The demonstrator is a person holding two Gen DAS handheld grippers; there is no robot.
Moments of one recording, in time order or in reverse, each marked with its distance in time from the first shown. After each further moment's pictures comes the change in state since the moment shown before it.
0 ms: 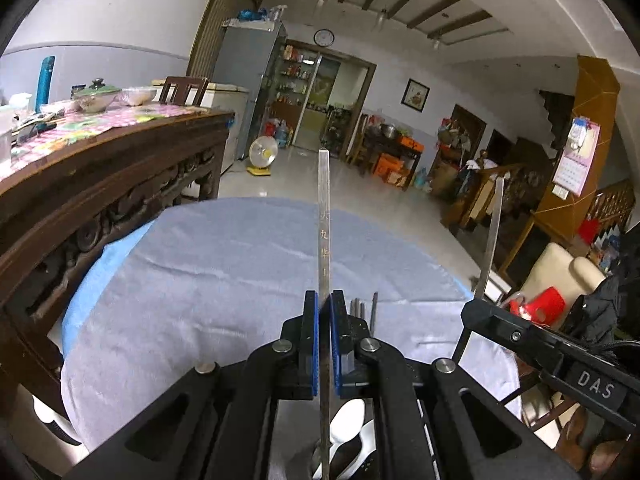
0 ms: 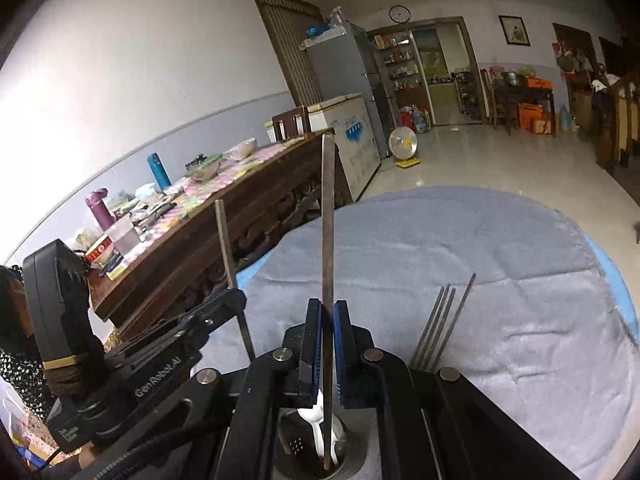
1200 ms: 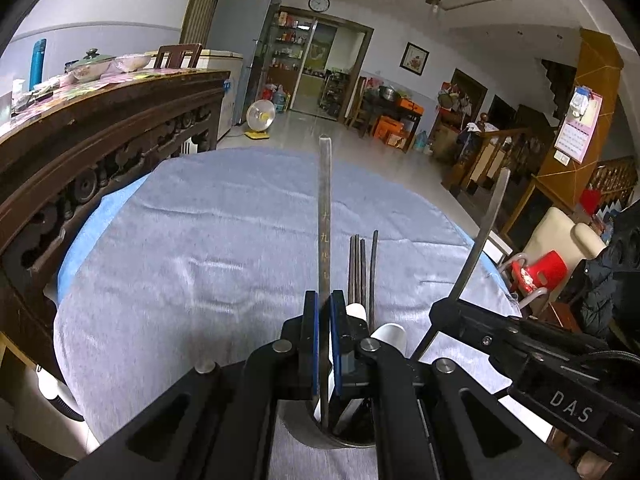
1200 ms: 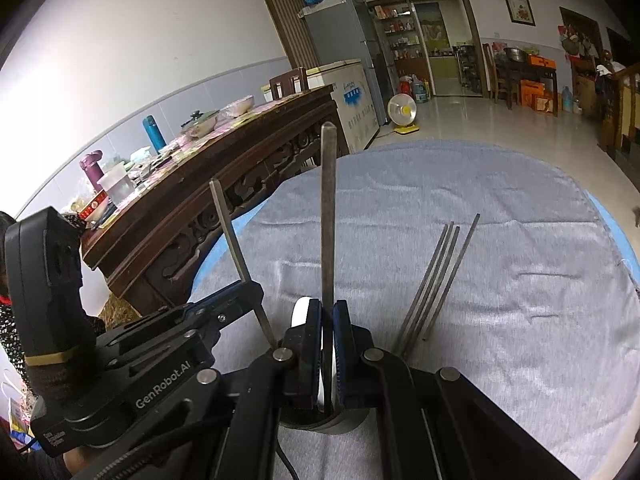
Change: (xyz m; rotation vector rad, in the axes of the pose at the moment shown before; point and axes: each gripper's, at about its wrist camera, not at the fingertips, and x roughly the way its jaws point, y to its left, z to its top) left arm 0.000 -0.006 -0.048 0.023 0.136 0.001; right arm 0.010 0.001 -0.058 -0.008 0.120 -0.010
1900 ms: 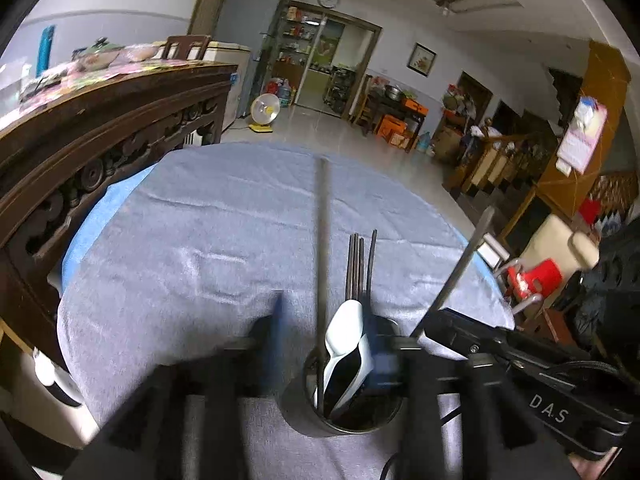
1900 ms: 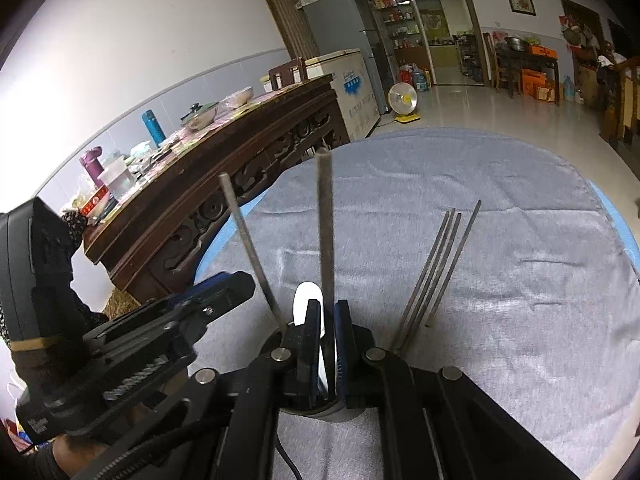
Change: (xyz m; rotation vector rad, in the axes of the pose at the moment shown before) left arm -0.017 0.007 0.007 -0.066 0.004 -0.011; right arm -0.002 -0.004 -0.003 0.025 0.038 0.007
